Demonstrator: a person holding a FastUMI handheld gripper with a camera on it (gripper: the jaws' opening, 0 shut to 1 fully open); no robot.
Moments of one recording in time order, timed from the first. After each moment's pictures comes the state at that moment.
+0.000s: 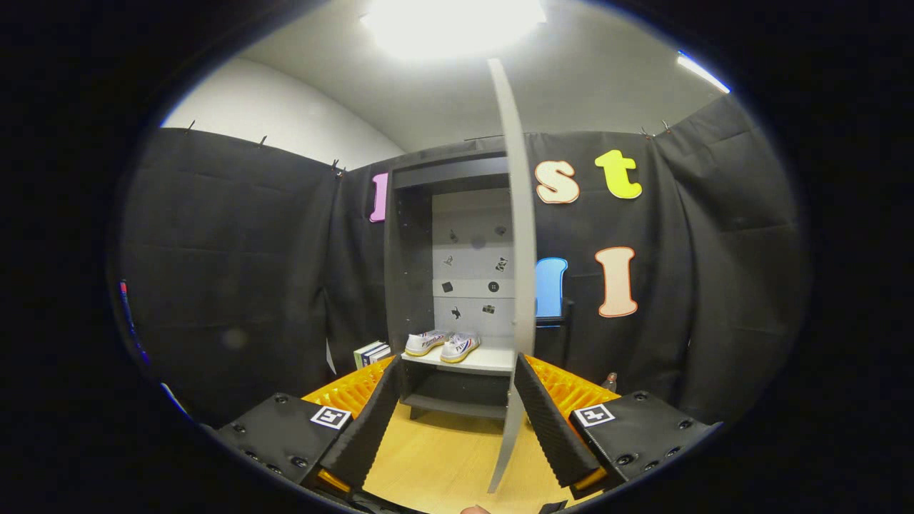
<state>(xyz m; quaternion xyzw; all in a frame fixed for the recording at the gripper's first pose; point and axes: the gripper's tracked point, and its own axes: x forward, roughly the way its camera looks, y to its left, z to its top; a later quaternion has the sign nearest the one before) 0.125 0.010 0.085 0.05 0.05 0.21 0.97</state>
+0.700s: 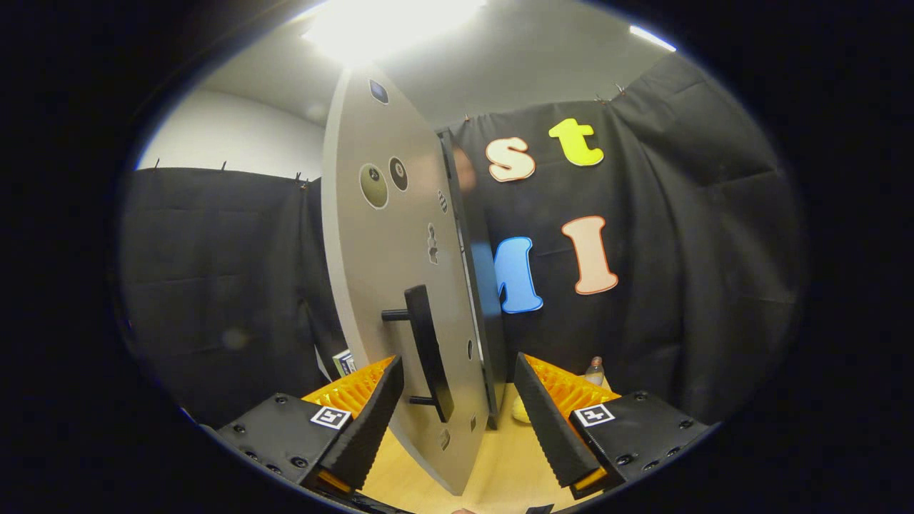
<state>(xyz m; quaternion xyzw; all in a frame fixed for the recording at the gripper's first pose) 0.193 -0.057 0.042 0.11 0.10 0.20 0.97</state>
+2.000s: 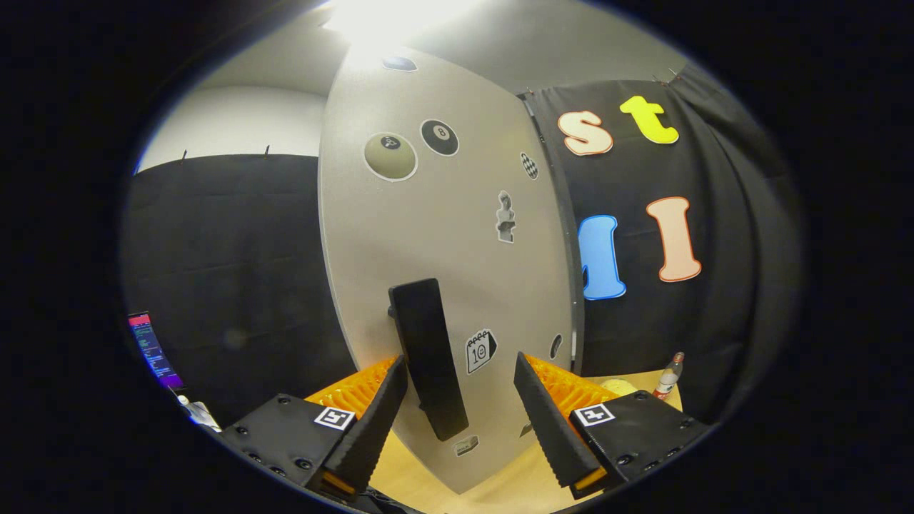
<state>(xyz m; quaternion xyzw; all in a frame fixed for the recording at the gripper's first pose) 0.199 0.071 0.045 0.10 0.12 0.32 0.93</state>
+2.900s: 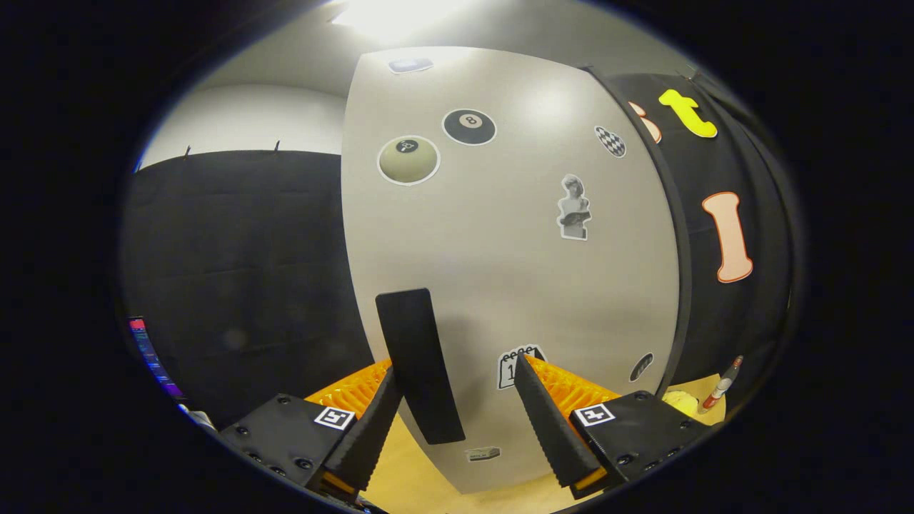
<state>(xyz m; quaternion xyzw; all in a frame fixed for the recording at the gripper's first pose) 0.248 0.209 0.047 0.11 0.10 0.35 0.93</state>
